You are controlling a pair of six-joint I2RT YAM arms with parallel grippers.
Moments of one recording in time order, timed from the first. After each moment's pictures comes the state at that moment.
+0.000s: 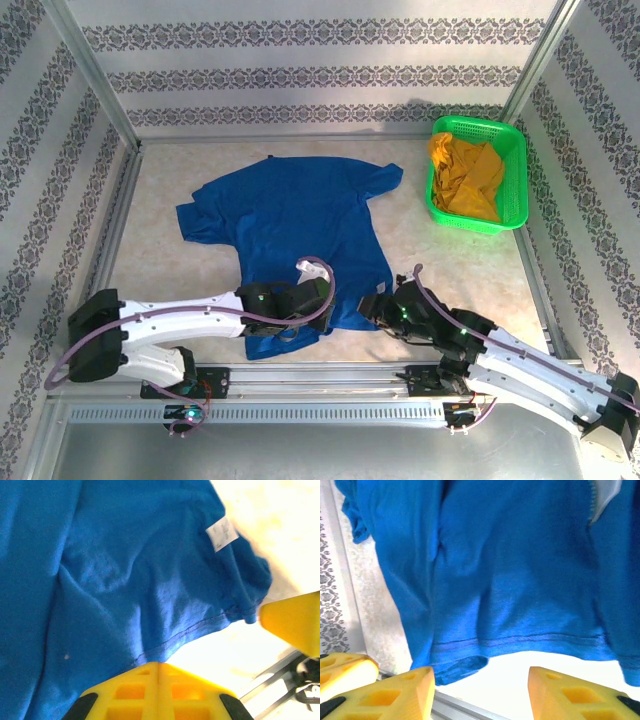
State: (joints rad) left arm -1.20 1.34 0.91 -0.50 -0.25 -0.87; right arm 0.93 0.62 0.36 -0.47 -0.04 1.36
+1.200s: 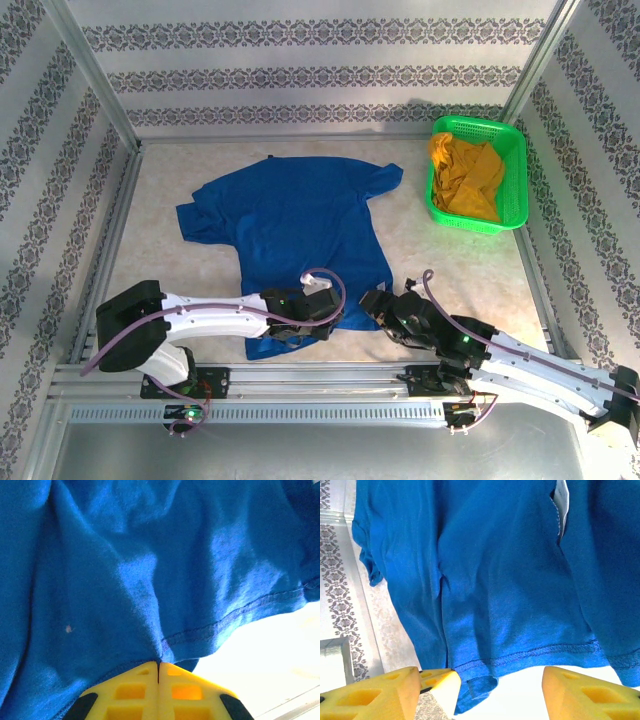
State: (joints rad) left arm -1.20 1.52 0.88 -0.48 -0.18 -0.97; right arm 1.04 0.55 0.32 -0.48 0.18 1.57
